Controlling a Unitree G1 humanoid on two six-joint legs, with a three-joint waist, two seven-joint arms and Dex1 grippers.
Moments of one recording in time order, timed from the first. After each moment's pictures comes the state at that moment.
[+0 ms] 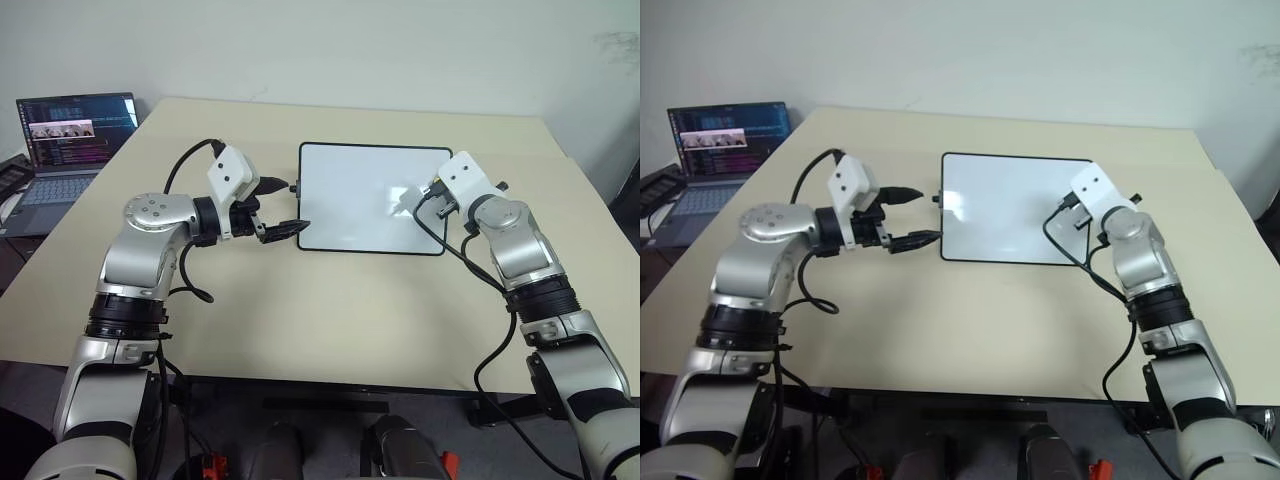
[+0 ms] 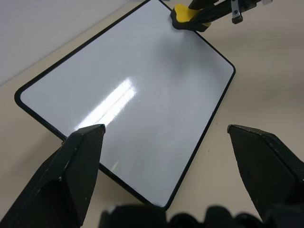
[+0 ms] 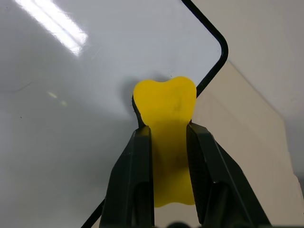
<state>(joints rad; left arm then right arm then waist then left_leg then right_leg) -0.72 0.65 -0.03 0.19 -0.25 0.34 -1.05 -0.82 -0.45 0.14 0.32 -0.20 0.56 0.38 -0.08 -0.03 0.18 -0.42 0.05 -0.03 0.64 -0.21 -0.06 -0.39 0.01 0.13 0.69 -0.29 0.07</state>
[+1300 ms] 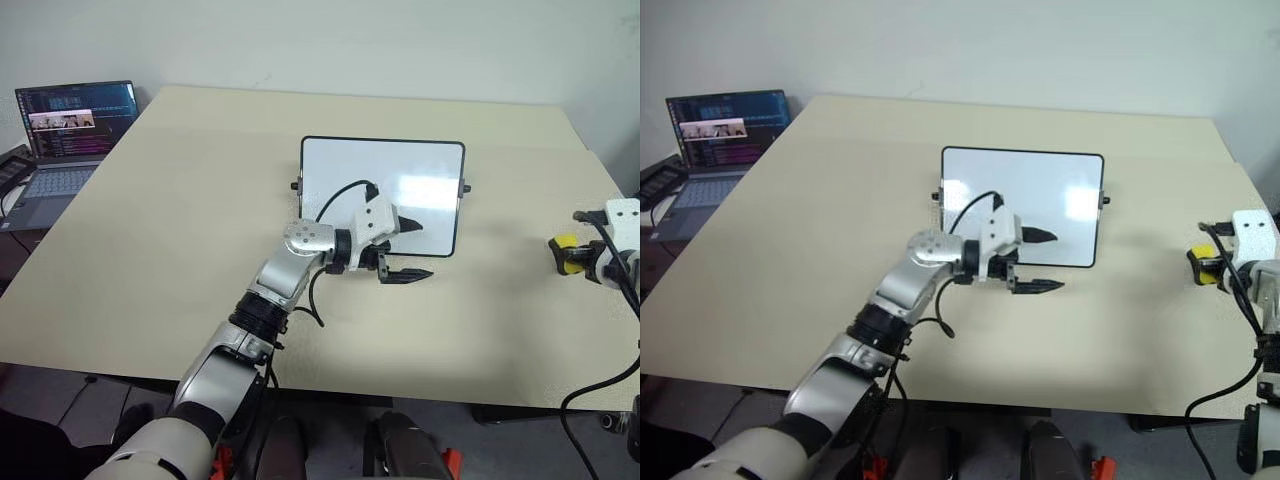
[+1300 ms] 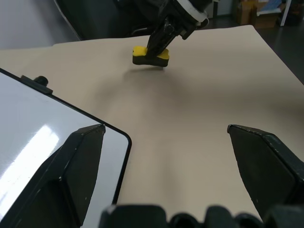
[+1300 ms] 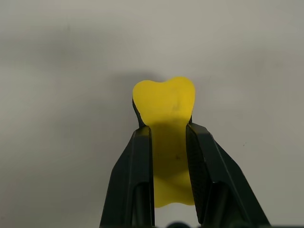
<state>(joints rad) -0.82 0.17 -0.32 0.39 -0.12 0.09 -1.06 -0.55 -0.82 -0.26 0.35 0.14 0.94 0.51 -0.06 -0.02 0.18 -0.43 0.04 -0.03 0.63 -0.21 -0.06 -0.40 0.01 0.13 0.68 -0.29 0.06</state>
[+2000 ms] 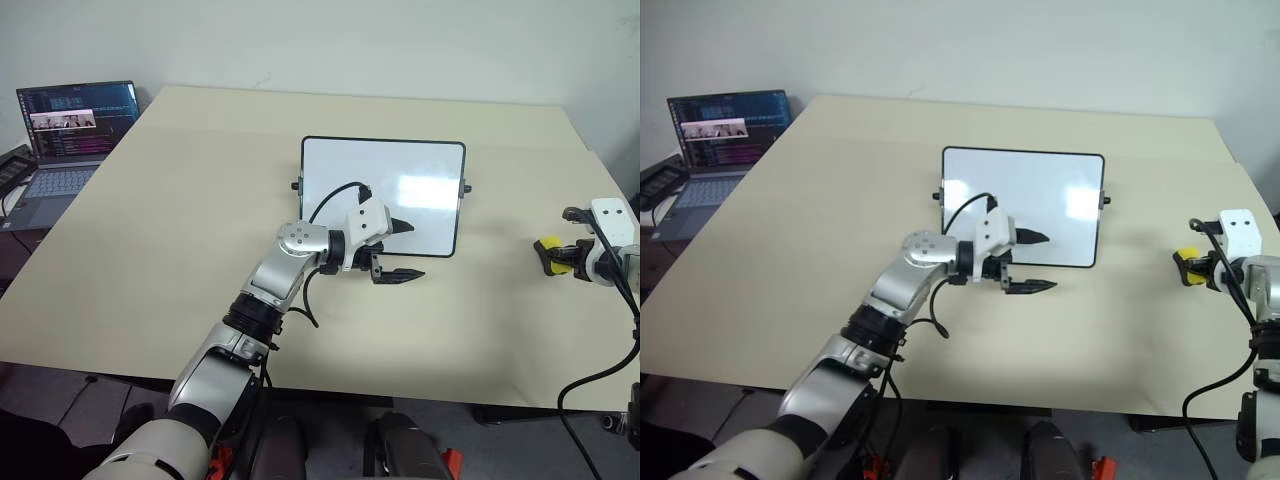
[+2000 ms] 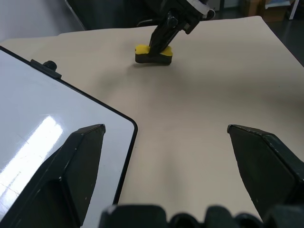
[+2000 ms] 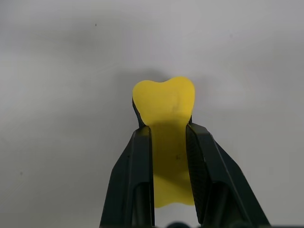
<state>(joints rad) -0.82 0.20 -0.32 0.38 -0.12 0.10 -1.05 -0.61 -0.84 -0.21 0.42 0.15 0.95 0.59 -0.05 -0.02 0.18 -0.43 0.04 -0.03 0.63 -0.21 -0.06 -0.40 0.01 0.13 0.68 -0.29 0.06</state>
